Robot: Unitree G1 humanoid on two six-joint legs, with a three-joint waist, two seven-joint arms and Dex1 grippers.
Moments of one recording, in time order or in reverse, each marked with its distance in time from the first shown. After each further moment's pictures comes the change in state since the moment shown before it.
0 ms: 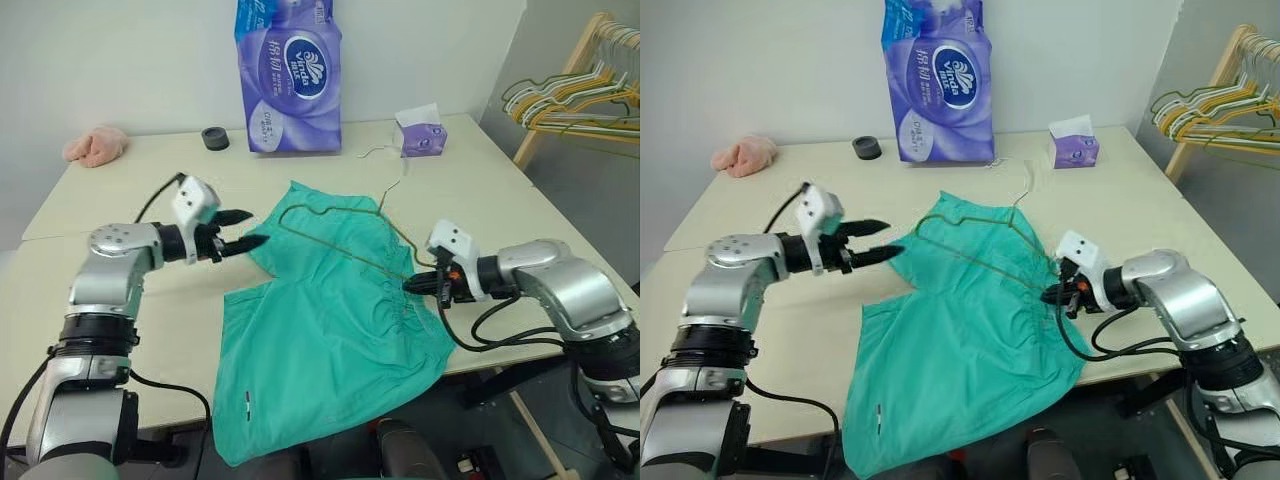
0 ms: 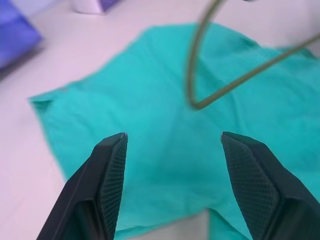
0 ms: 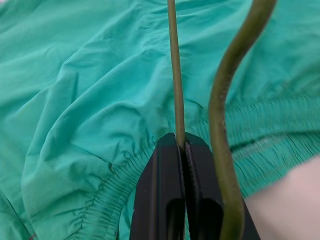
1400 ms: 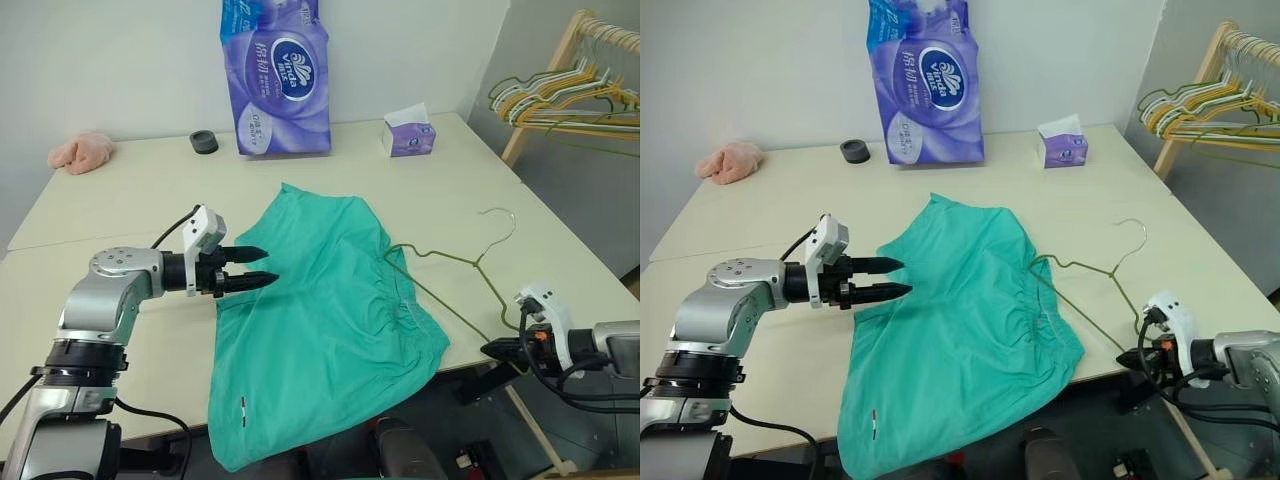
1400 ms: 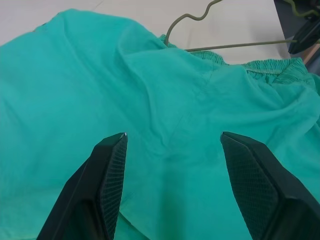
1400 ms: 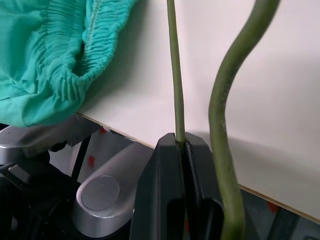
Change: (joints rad) left arm 0.161 0.055 -0.068 -0.210 -0.109 0.173 -0.155; right arm 0.472 -0.218 -0.322 -0.051 0.307 0.241 -0.144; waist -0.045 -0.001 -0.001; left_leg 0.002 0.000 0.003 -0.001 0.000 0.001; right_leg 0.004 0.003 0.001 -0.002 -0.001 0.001
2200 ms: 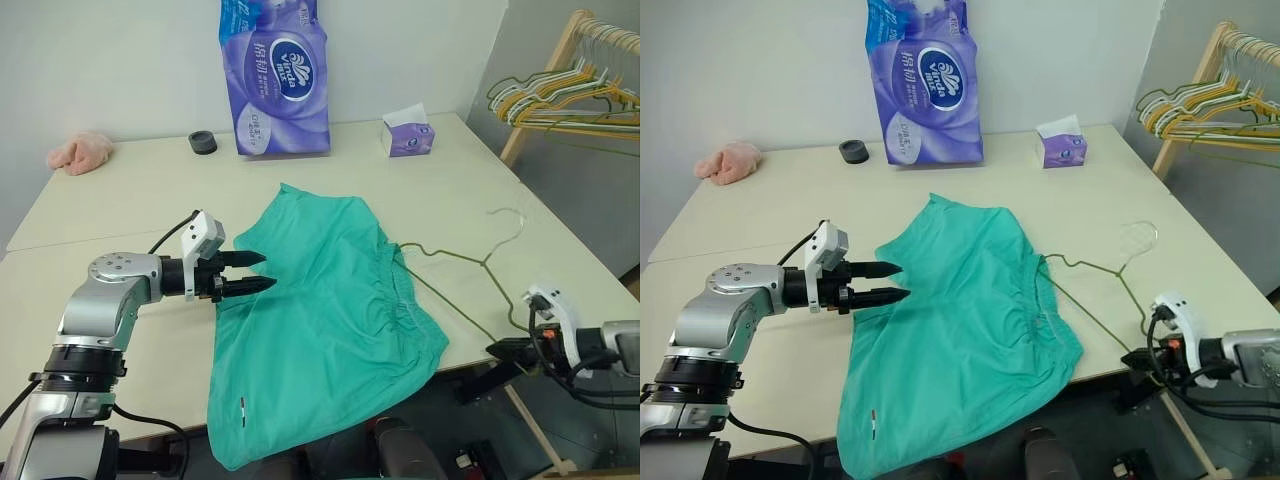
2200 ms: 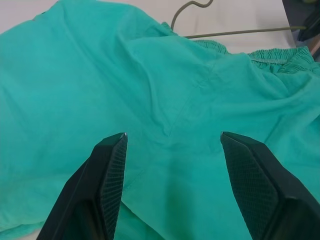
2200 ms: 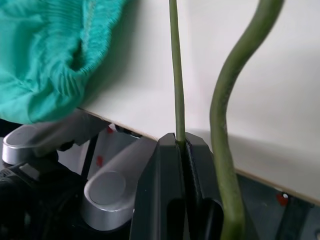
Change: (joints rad) left arm 0.019 0.001 0.002 0.002 0.010 -0.029 0.005; right arm -0.036 -0.037 0.002 0.035 0.077 0.036 0.005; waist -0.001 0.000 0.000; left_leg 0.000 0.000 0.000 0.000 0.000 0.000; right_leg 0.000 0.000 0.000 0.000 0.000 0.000
